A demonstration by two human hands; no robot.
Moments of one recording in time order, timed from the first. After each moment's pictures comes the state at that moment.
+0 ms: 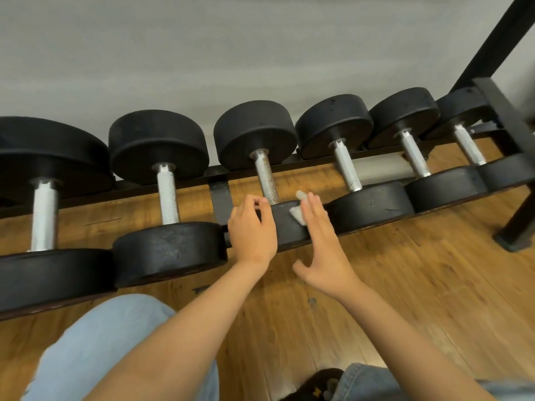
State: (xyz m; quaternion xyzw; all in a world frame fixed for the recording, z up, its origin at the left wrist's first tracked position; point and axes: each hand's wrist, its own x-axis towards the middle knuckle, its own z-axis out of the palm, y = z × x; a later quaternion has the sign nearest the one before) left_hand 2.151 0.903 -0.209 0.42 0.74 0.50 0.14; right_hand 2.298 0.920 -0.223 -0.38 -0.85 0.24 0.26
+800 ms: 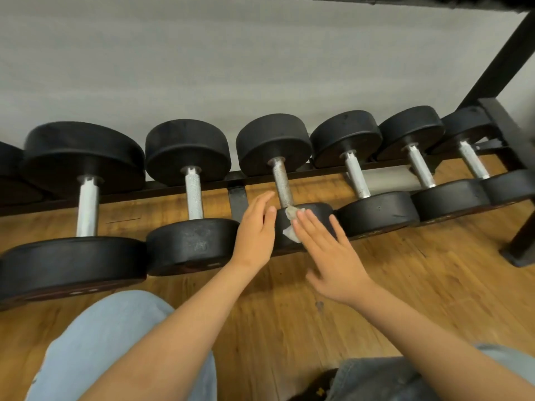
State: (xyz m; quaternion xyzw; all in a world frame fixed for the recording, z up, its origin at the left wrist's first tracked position) left_hand 2.116 0.869 -0.200 0.52 0.64 0.52 0.24; right_hand 2.297 0.897 -0.208 -0.33 -0.94 -0.03 0.11
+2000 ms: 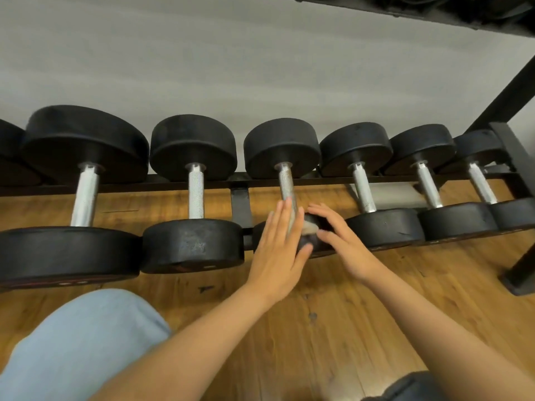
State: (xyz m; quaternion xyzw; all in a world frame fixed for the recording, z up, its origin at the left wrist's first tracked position) left_hand 2.150 0.865 -0.225 0.68 0.66 0.32 0.07; right_hand 2.295 0.947 -0.189 -0.32 -0.80 0.44 0.26
